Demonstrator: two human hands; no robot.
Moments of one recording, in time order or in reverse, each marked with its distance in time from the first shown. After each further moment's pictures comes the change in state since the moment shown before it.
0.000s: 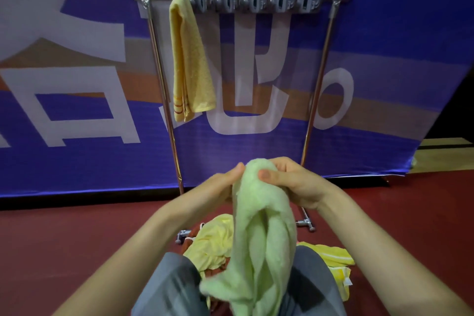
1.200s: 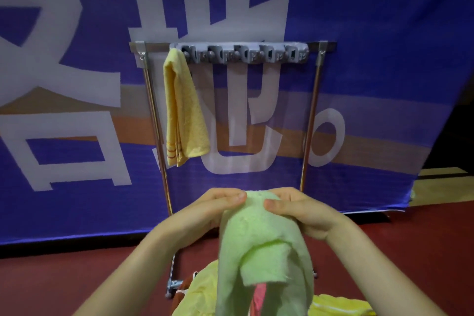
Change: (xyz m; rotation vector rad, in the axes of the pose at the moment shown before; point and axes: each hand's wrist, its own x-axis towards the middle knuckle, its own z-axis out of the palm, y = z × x) left_hand 0.027 0.061 -0.030 0.041 -0.042 0.207; right_hand 0.015 -0.034 -0.051 -0.001 0.076 0.065
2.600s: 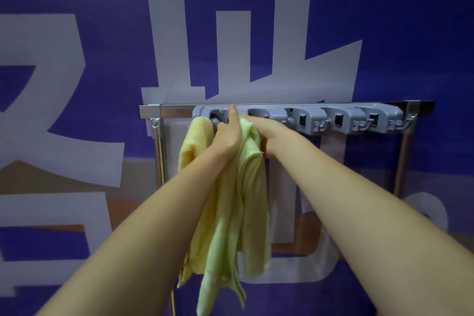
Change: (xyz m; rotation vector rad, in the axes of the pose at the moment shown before) left_hand 0.324 0.096 -0.320 0.095 1.003 0.058; right_hand 0.382 -0.213 -0.126 -0.108 0.511 0.005
